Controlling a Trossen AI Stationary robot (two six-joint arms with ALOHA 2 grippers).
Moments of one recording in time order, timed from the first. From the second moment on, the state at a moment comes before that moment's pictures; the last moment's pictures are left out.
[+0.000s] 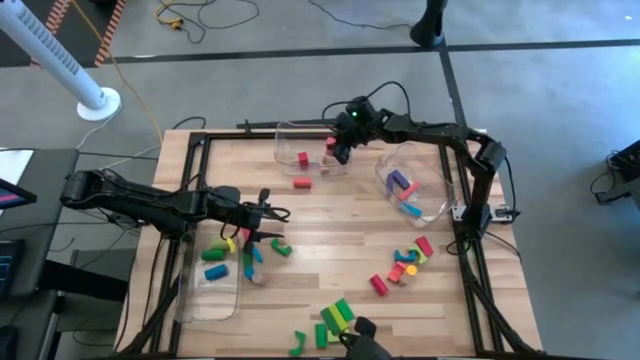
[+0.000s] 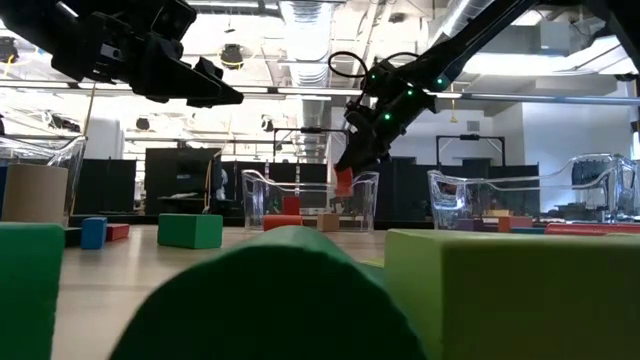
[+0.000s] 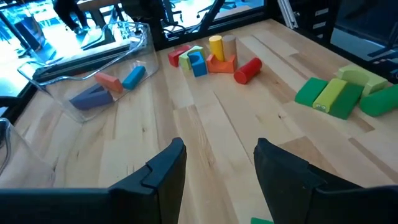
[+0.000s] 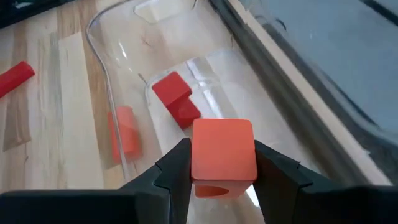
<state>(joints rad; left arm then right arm) 0.00 1.03 0.42 0.31 0.14 0.28 -0.63 1.87 1.33 -0.20 -0.29 -0.07</state>
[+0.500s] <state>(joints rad) 0.00 1.03 0.42 0.31 0.14 0.27 -0.63 1.87 1.33 -0.22 -0.29 -0.07</state>
